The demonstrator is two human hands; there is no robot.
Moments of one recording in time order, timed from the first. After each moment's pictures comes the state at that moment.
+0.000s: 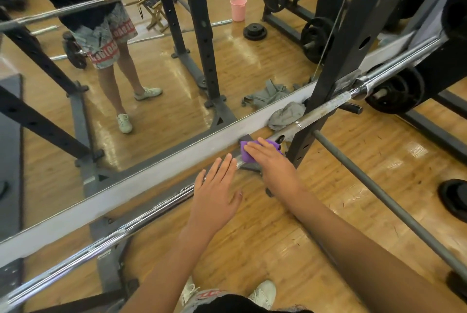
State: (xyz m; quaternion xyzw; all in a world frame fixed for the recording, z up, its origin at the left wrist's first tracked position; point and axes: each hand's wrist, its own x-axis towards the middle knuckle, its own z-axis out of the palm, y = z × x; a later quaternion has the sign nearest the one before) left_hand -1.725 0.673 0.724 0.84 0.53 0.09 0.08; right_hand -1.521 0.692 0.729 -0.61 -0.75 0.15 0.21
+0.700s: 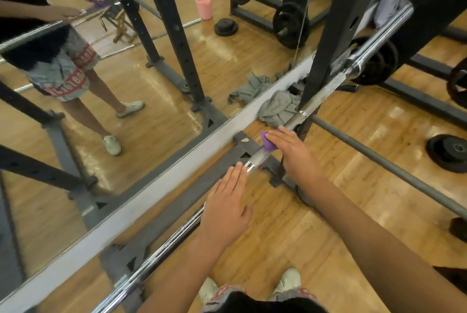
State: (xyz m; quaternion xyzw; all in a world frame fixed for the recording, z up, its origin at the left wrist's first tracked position) left_hand -1.770 0.689 0.727 0.90 0.41 0.07 0.13; right_hand -1.524 0.702 0.711 -0.68 -0.67 0.07 0.28
